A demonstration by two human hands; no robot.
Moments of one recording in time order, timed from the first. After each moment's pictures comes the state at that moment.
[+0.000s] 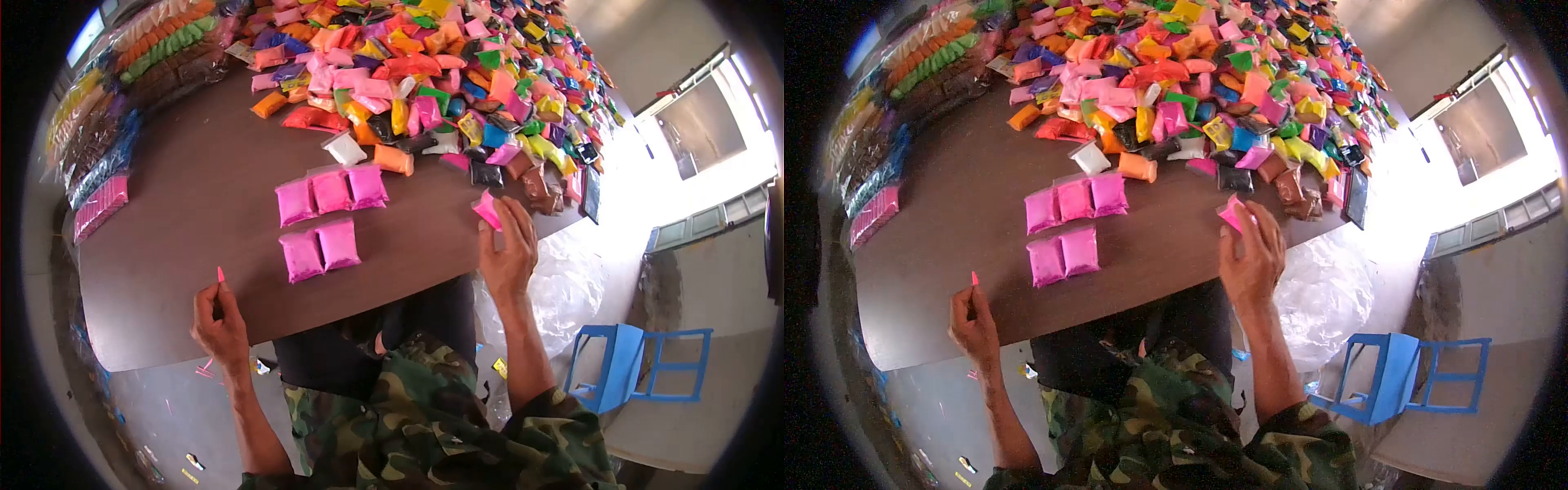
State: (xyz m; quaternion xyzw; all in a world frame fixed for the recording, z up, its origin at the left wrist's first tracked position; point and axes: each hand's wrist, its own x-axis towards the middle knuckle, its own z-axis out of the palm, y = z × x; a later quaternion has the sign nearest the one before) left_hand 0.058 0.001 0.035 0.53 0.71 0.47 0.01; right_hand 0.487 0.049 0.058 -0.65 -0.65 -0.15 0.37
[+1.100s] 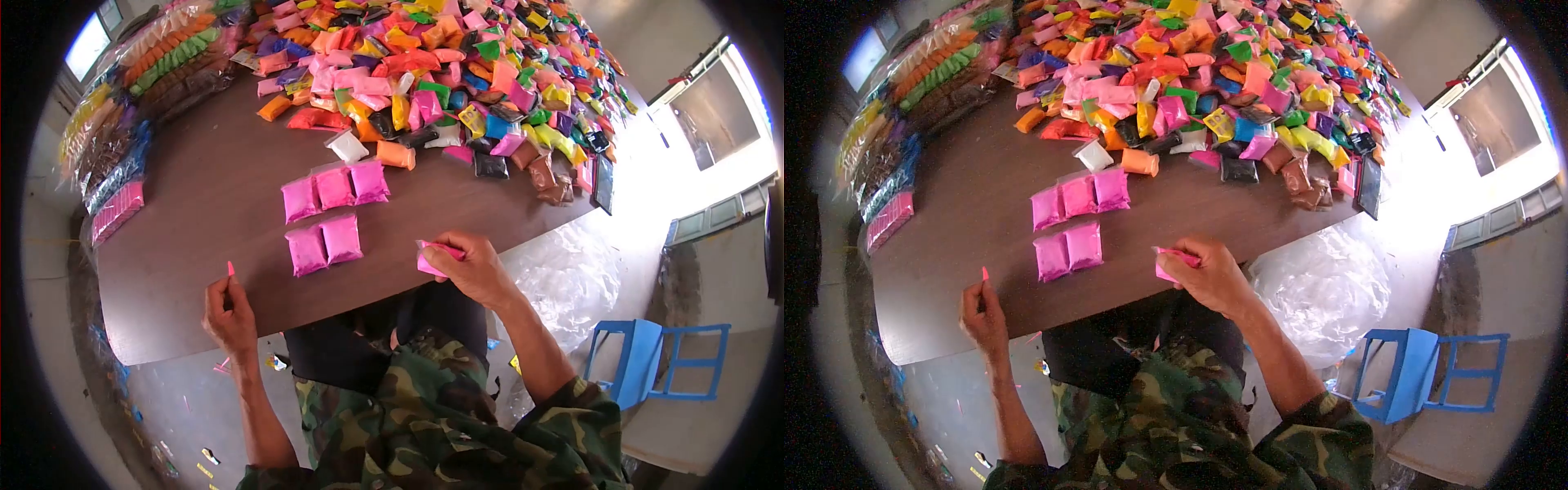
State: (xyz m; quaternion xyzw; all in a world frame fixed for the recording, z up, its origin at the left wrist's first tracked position) left_hand 0.058 0.002 0.035 0.55 0.70 0.46 -0.02; right_hand 0.445 0.035 0.093 -0.58 -0.54 0.51 0.32
